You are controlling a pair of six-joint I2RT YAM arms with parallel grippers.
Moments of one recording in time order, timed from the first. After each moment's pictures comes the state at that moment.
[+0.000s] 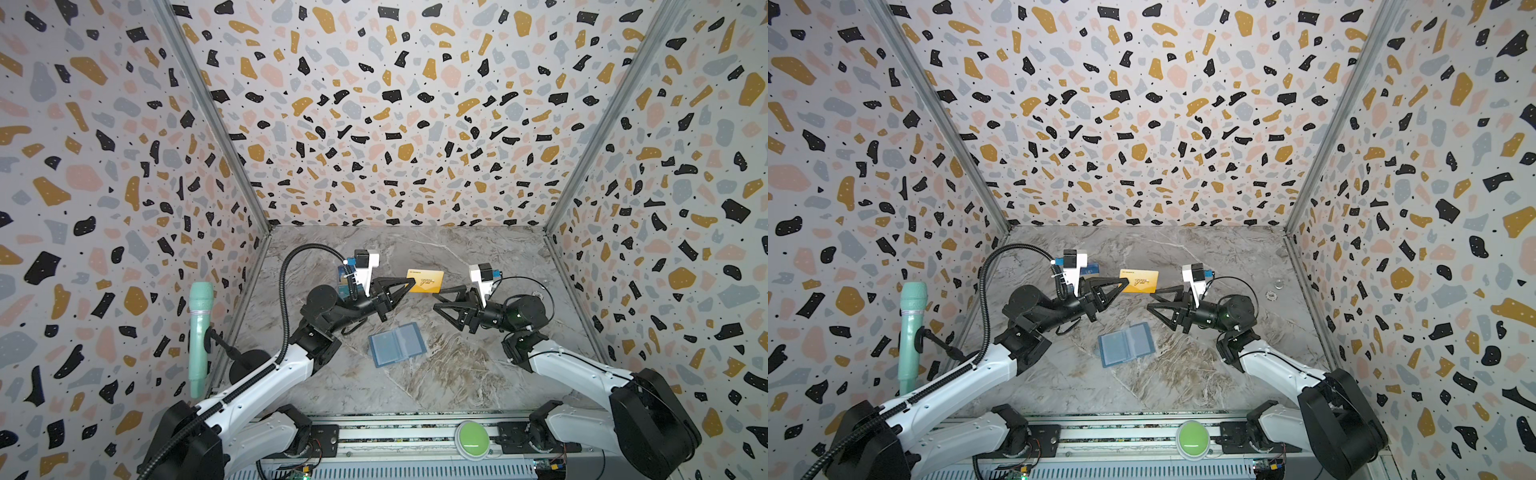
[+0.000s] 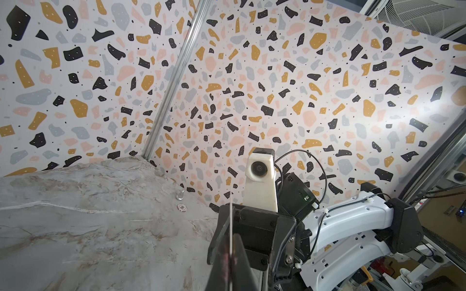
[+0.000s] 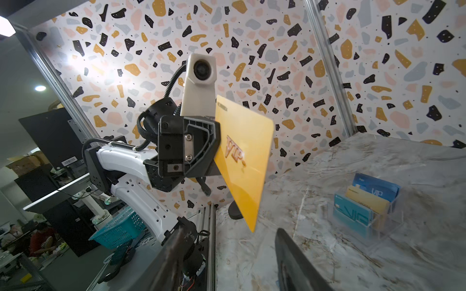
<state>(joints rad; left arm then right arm) -0.59 1.08 0.65 0.68 0.58 -0.64 0.53 1.23 0.51 1.10 -0.88 0.72</state>
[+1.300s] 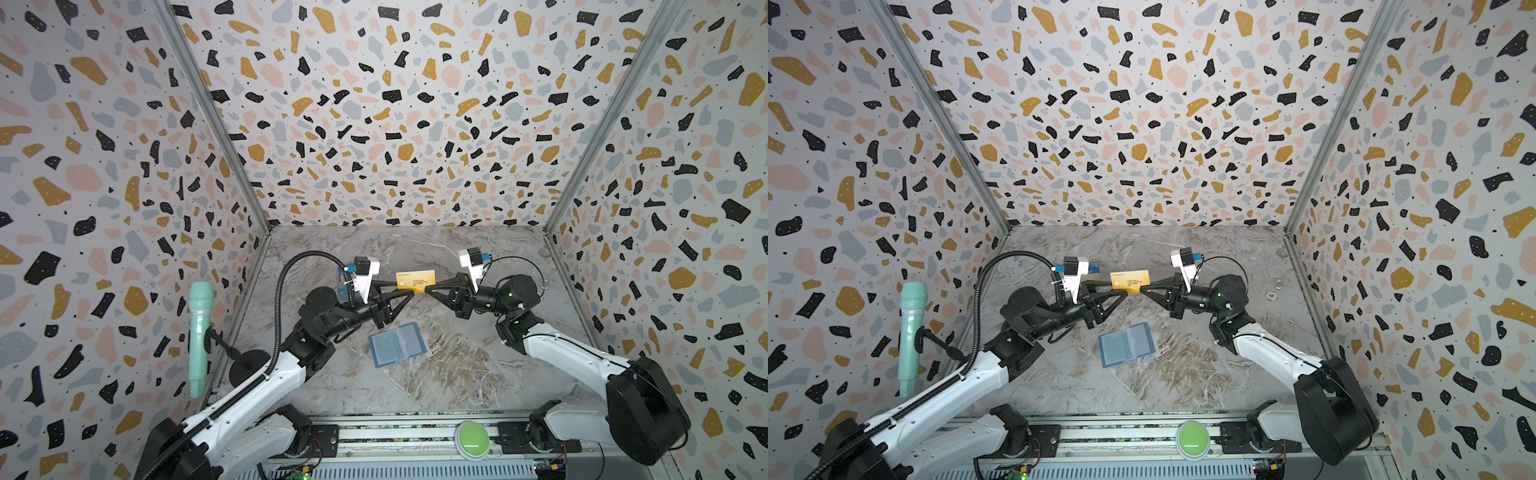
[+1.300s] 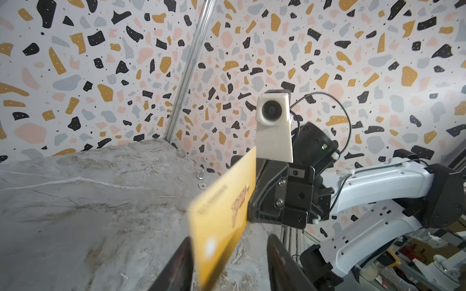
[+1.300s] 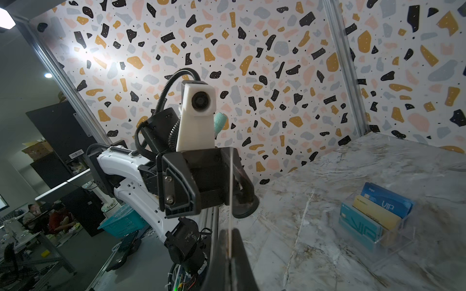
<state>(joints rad) -0.58 0.98 0.71 0.31 0.55 -0.38 0.52 1.25 0.72 0.76 -0.97 0.57</state>
